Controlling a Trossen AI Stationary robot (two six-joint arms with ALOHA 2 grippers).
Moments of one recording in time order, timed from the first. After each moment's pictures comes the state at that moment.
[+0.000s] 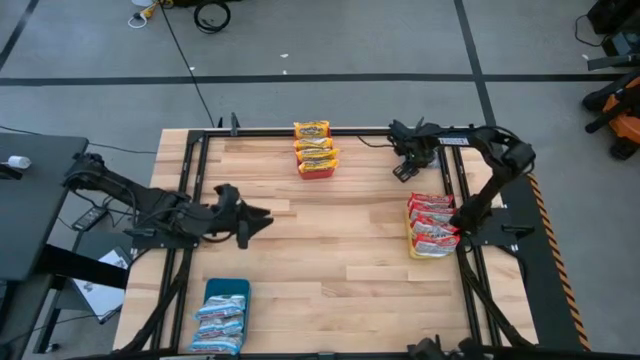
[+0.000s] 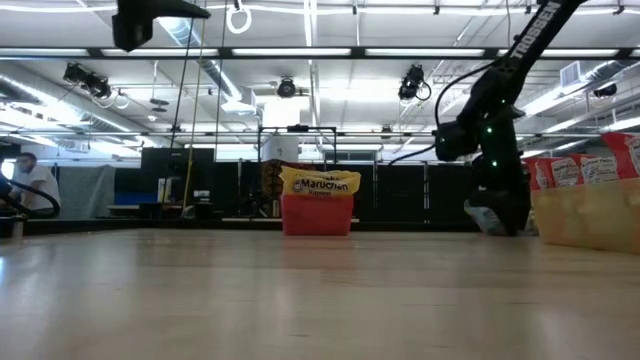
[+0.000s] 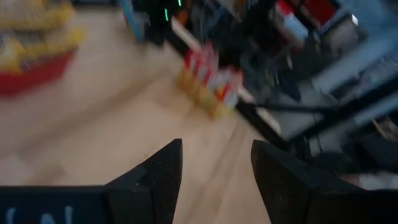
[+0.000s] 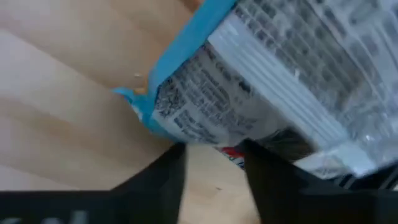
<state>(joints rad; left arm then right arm) -0.43 0.90 0.74 -0.20 -0.59 -0.94 -0.87 1.64 0.84 -0.74 0.30 0.11</state>
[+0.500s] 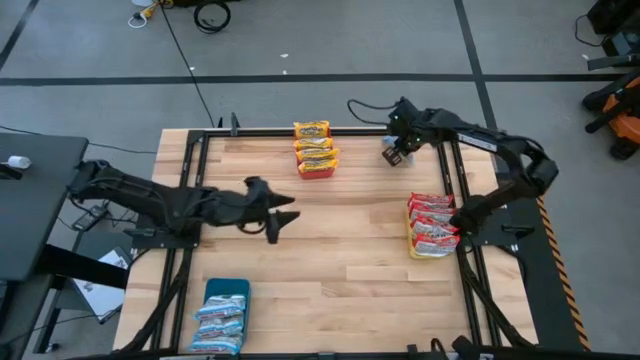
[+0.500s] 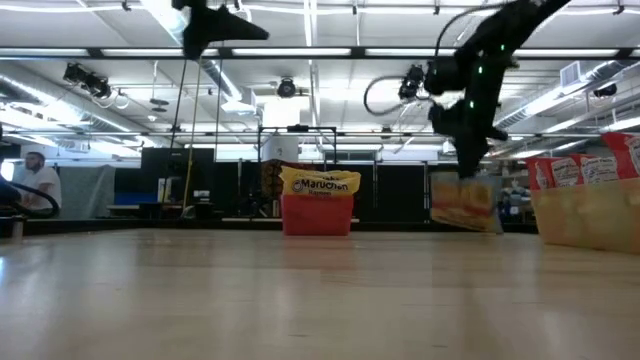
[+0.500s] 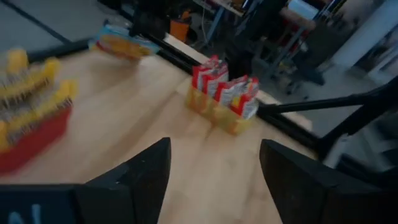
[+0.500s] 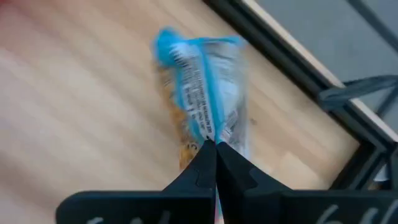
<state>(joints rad) -0.24 1.12 0.81 0.01 -0.46 -0.62 -0.78 1.43 1.03 -0.79 0.17 0.07</state>
